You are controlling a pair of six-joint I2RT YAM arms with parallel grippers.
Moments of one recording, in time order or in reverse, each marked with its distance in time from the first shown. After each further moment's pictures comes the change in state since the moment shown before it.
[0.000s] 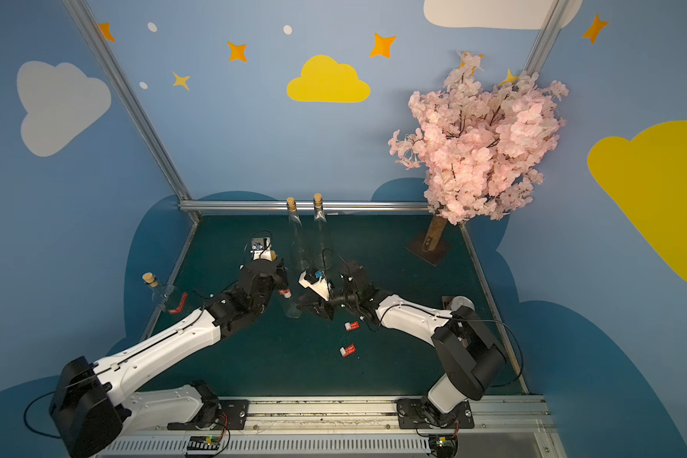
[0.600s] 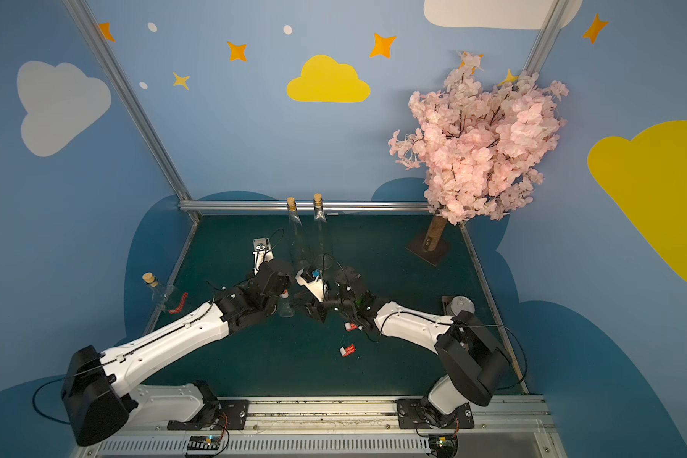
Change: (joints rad) left arm -0.085 0.062 0.125 -0.221 -0.230 -0.135; right arm 0.074 -0.033 -0.042 0.138 0.161 0.160
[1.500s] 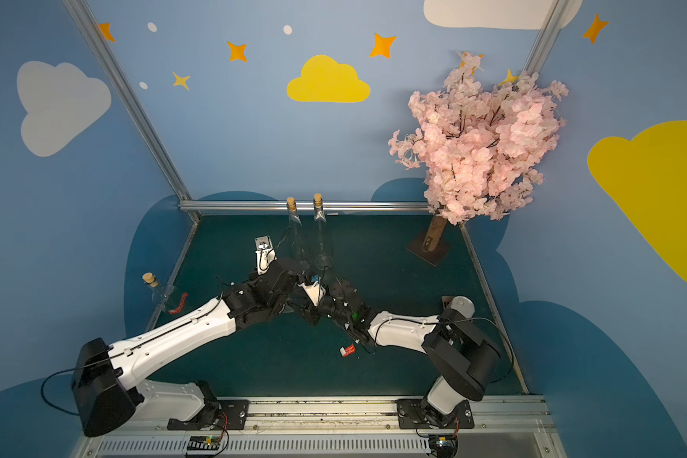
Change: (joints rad) left arm -0.039 0.057 0.064 -0.059 -0.118 -0.078; right arm 0.083 0.063 -0.080 0.245 0.284 0.071
